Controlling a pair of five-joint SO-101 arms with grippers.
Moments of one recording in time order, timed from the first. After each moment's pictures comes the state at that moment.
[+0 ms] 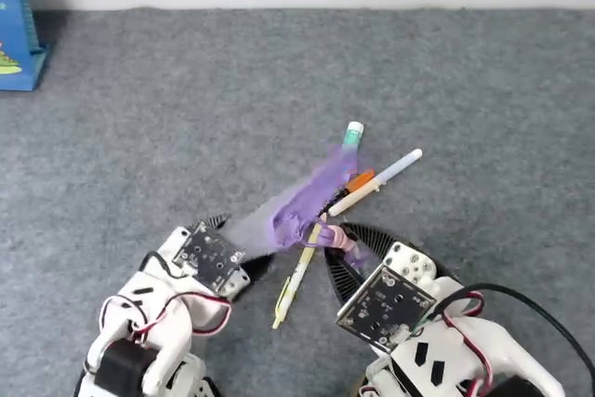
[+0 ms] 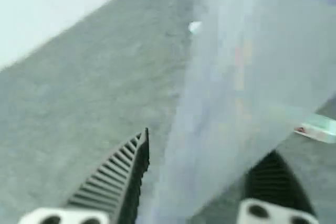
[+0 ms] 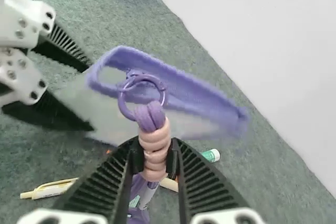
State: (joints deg) left arm 18.1 -101.8 79.6 65.3 -15.8; right arm -34.5 -86.2 38.2 81.7 28.4
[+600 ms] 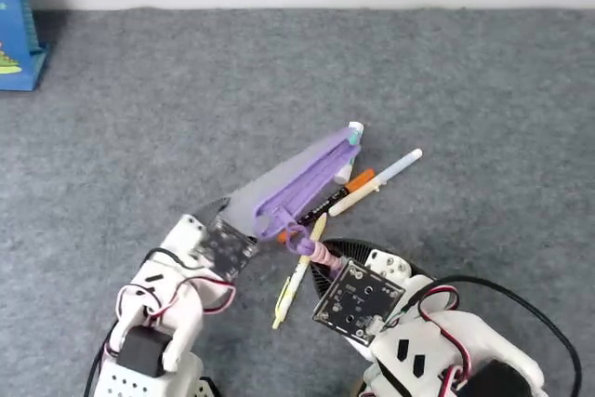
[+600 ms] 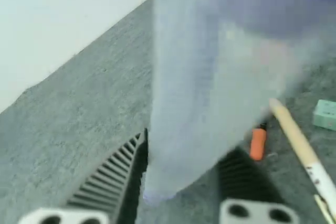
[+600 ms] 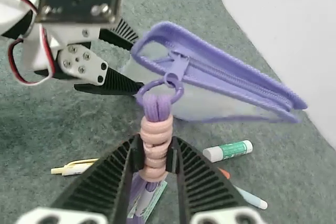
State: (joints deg) left arm 12.3 -101.1 93.1 47.7 -20.3; right arm -39.8 -86.2 43.4 82.6 26.6
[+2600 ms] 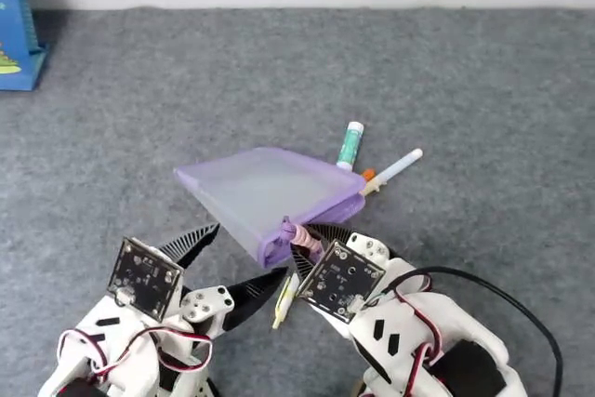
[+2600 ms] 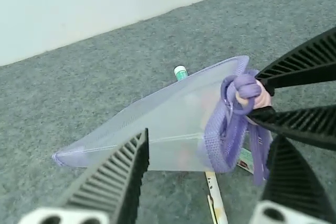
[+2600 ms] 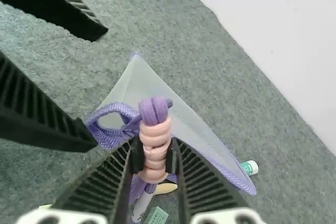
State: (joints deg) left arm 23.2 -101.9 59.4 80.1 1.8; right arm -40.4 -86.2 53.4 68.7 24.2
